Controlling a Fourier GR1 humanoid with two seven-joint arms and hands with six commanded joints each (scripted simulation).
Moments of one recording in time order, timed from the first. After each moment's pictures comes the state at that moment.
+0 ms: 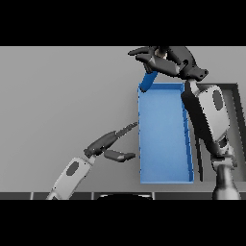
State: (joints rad) left arm -0.23 0.13 -0.51 -1.62 -0.03 -0.29 0.12; right arm -1.07 -0.45 0.13 -1.33 -0.79 0.18 0.41
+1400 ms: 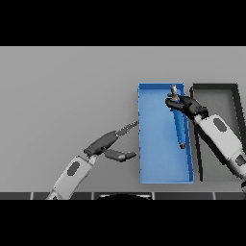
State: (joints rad) left arm -0.23 0.13 -0.51 -1.61 -0.05 -0.28 0.12; right arm -0.73 -0.77 0.73 -1.17 -0.92 -0.05 0.61
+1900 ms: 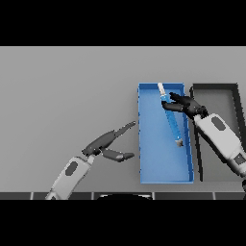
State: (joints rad) left arm -0.23 0.15 -0.50 -1.62 -0.03 -0.29 0.11; right arm -0.77 -0.77 0.78 -1.13 -0.87 0.01 0.58
